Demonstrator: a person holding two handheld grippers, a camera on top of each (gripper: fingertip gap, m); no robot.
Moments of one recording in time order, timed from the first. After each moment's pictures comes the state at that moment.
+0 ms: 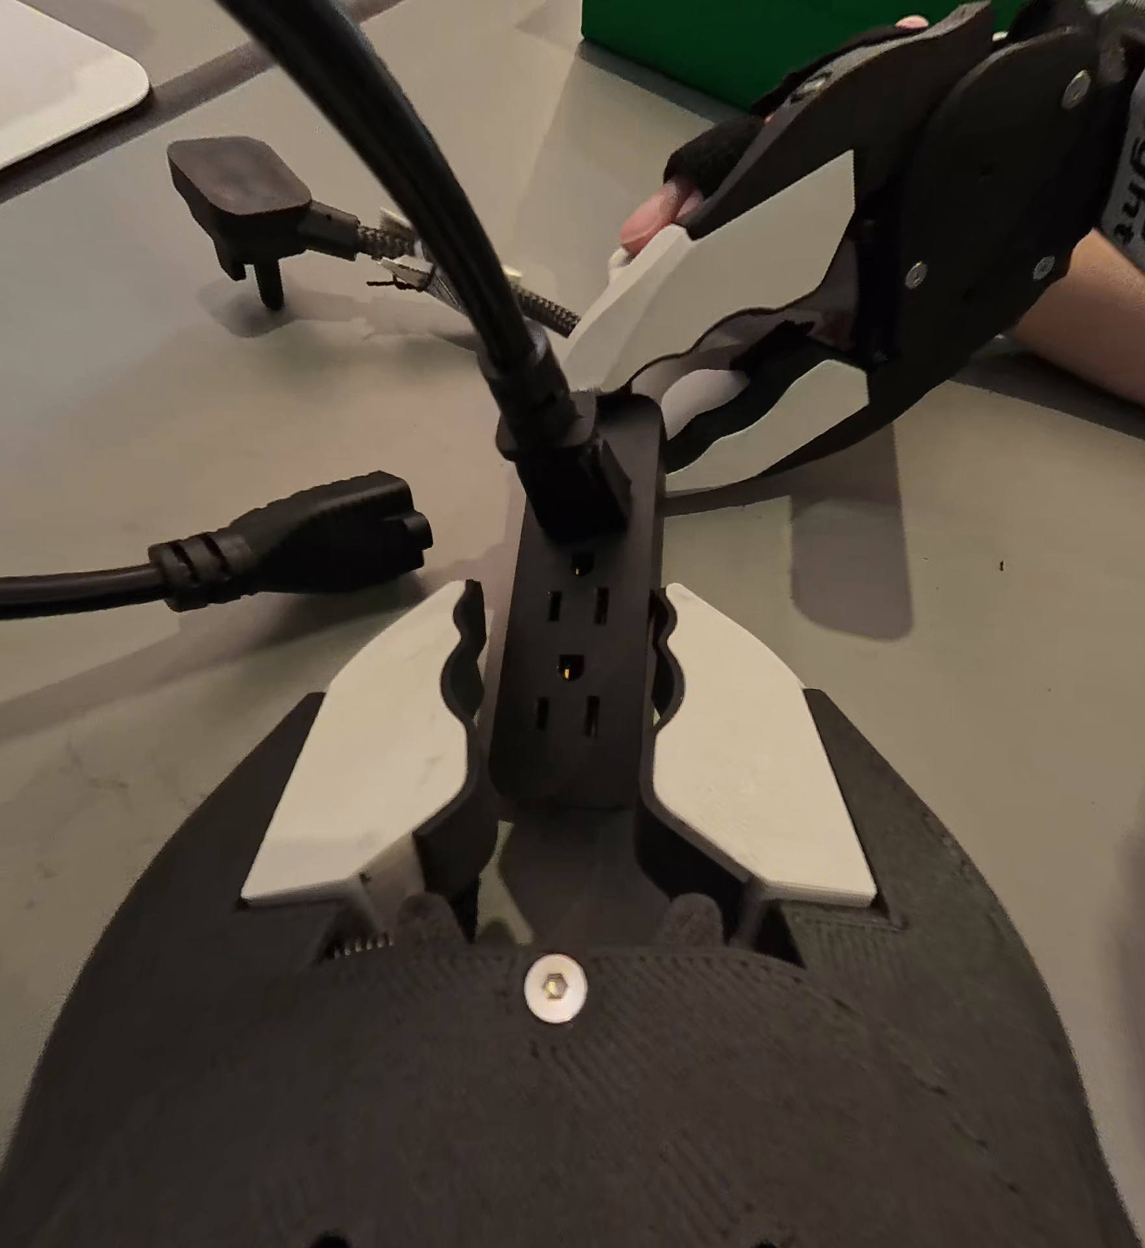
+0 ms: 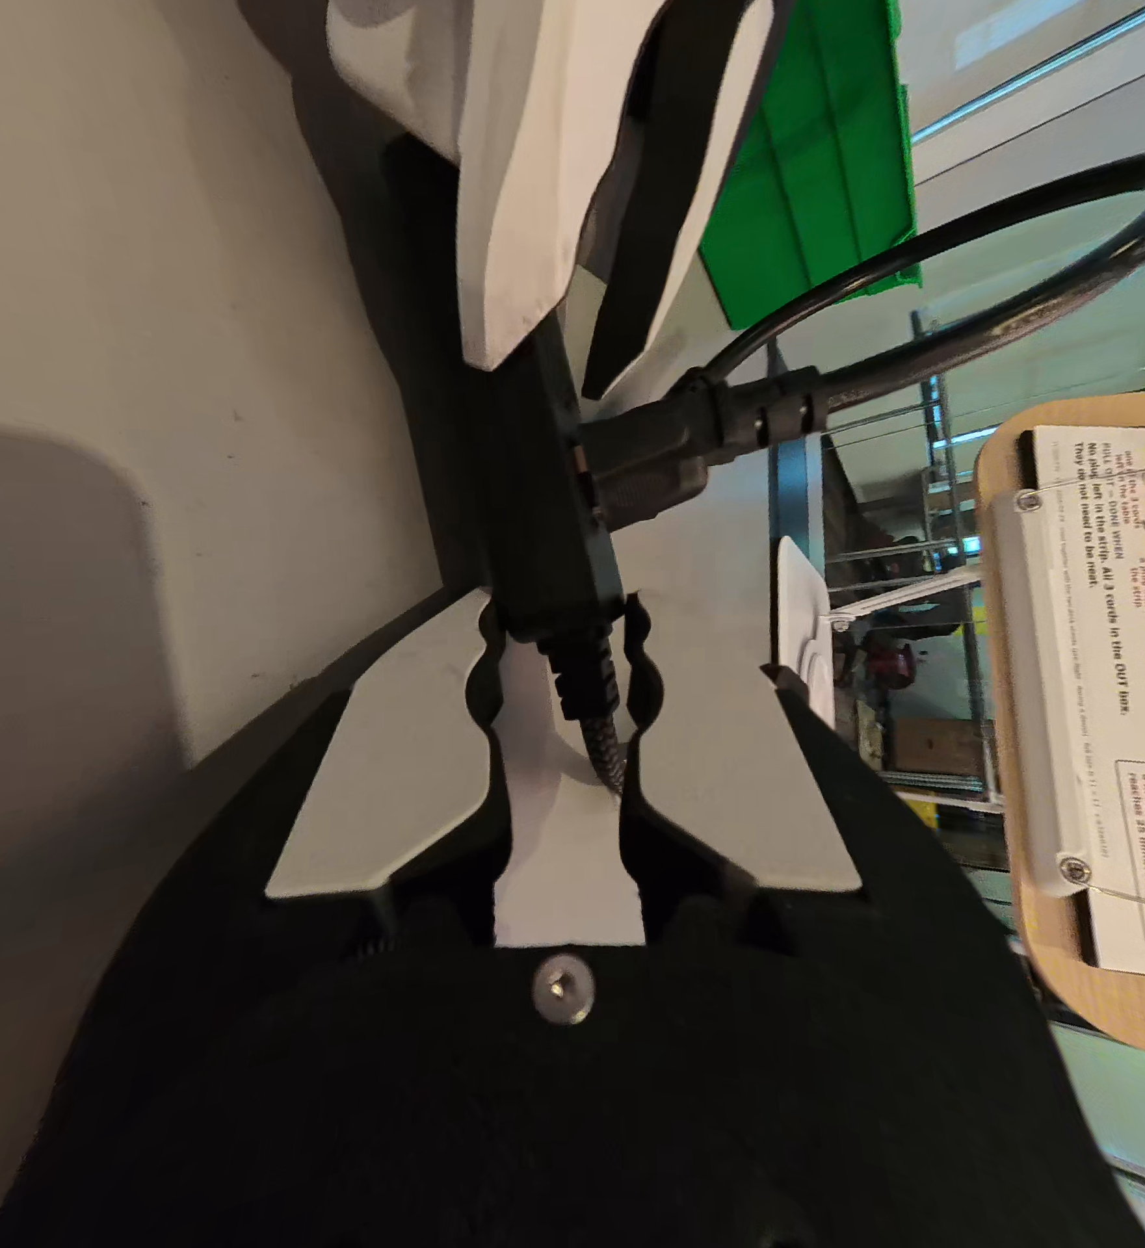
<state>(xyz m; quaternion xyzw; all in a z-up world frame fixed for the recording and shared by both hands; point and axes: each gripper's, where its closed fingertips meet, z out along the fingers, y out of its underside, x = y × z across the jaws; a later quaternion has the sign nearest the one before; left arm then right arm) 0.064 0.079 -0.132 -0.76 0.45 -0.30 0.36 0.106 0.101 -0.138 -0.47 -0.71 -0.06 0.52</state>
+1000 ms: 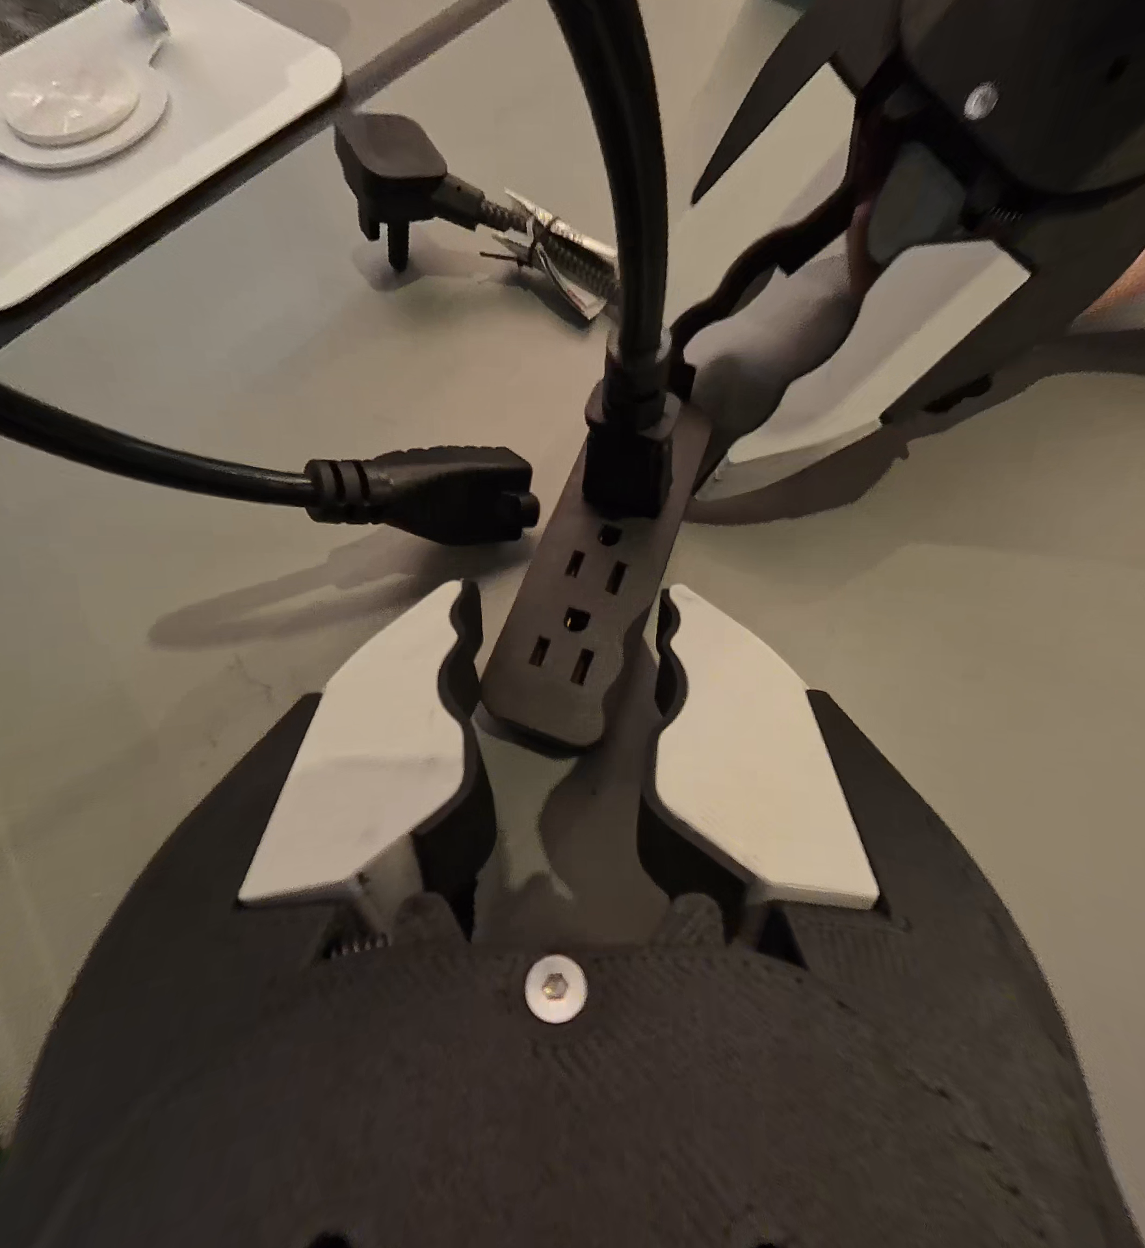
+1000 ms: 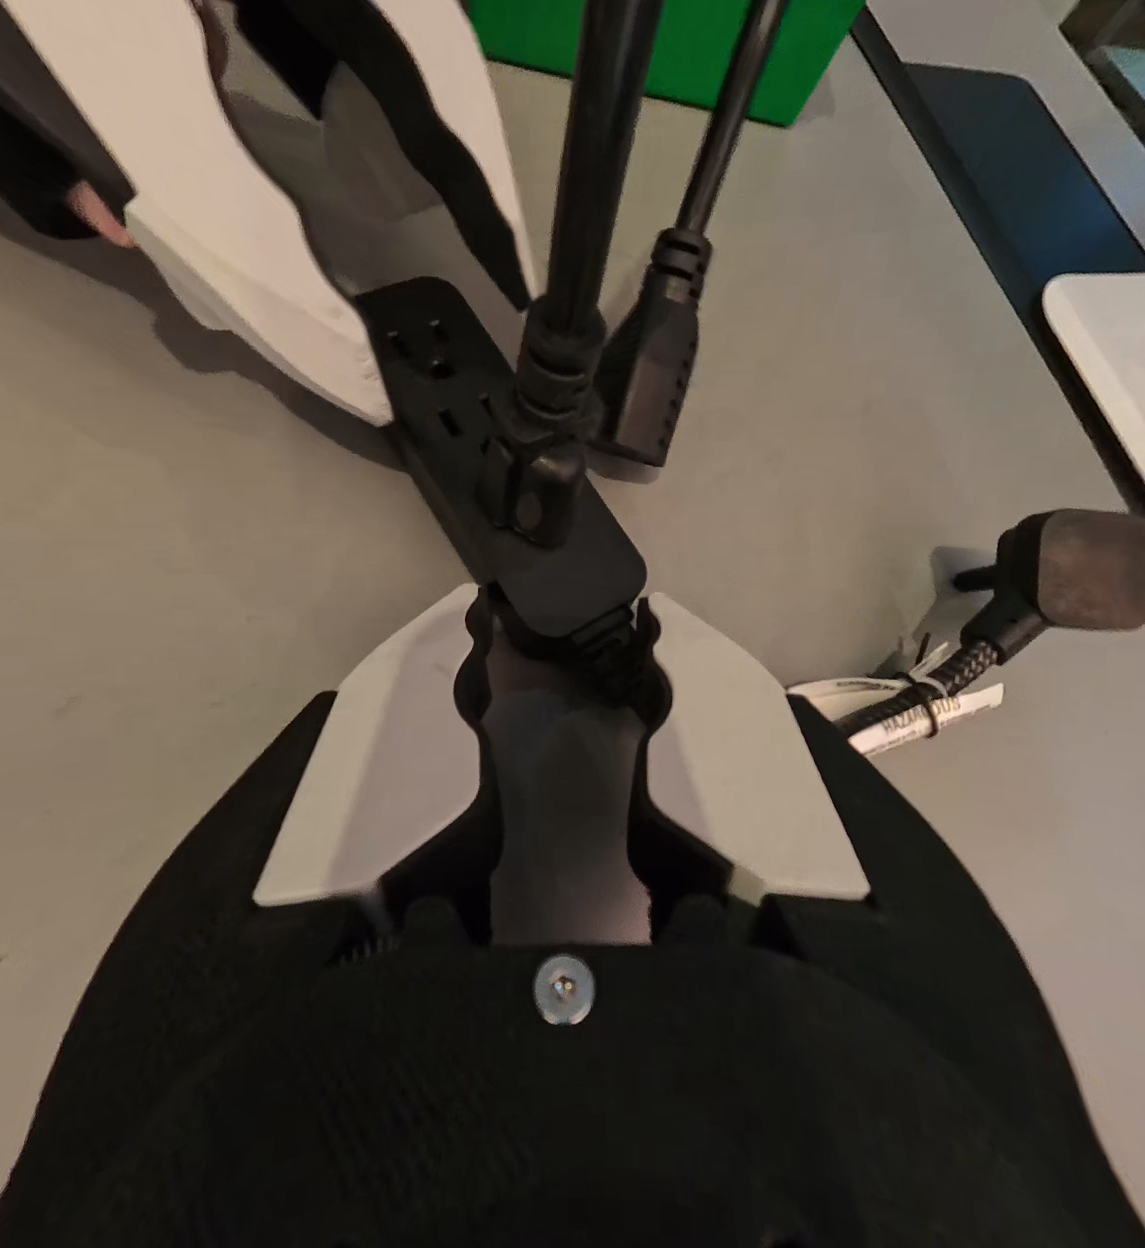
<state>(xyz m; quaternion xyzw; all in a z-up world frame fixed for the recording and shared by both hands) 0.044 0.094 -0.128 -0.80 0.42 -0.18 0.40 0.104 0.108 -0.146 -0.70 -0.56 0.19 0.41</state>
